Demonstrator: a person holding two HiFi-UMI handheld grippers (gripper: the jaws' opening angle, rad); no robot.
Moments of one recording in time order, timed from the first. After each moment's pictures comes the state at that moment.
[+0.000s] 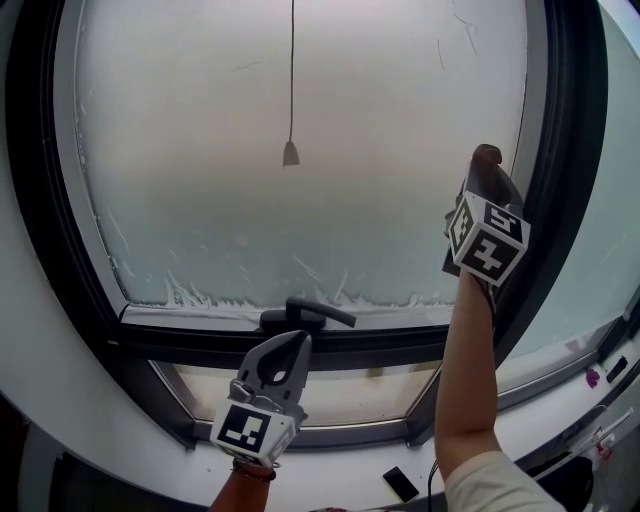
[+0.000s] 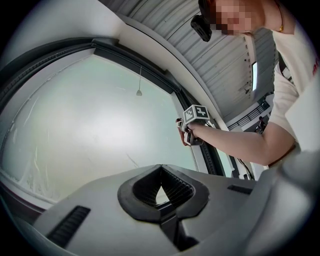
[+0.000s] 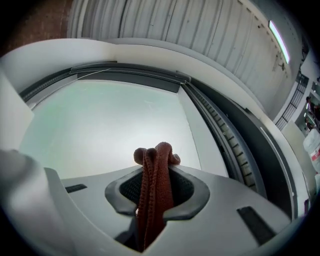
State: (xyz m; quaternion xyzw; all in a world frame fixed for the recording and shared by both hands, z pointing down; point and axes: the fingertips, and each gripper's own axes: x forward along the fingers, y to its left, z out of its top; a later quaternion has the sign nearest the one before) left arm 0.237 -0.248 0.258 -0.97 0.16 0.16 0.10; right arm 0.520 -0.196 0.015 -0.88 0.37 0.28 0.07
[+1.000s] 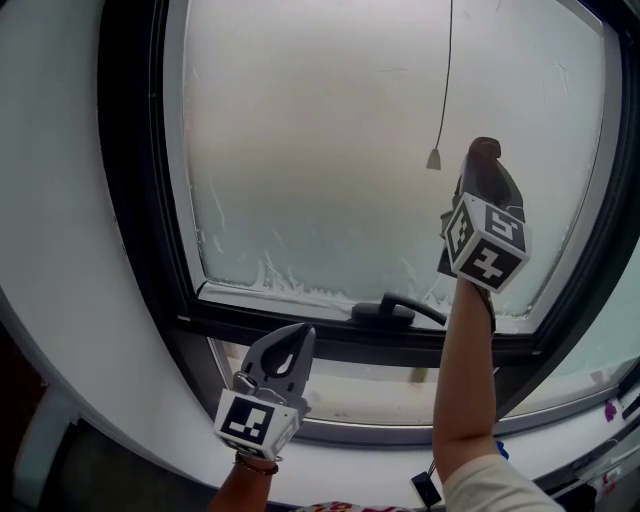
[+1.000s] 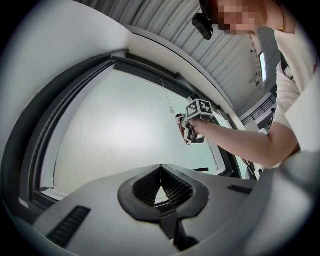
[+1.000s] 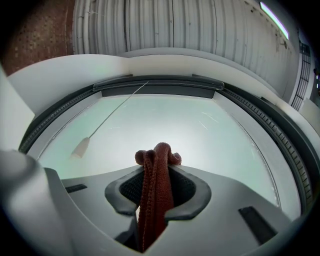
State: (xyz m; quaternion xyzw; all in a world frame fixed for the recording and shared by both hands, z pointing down) left arm 0.098 -0.311 0.261 -0.95 0.25 0.16 0.10; right arm 0.344 -0.300 0.008 -0.82 0.47 0.30 0.10
